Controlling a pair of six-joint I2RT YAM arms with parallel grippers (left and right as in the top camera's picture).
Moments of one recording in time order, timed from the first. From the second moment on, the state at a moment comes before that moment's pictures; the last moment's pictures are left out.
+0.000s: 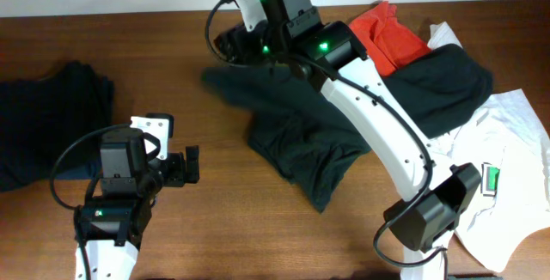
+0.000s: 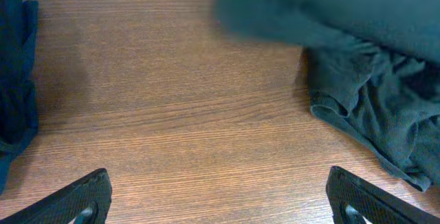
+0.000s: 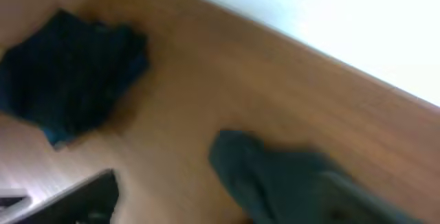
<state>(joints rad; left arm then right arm) -0.02 0.96 0.78 -0.62 0.10 0.02 0.58 2.01 2.18 -0.85 -0.19 0.05</state>
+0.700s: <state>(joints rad) -0.15 1.40 0.78 -0.40 0.34 -0.06 0.19 1.86 2.18 -1.68 0.00 0.21</state>
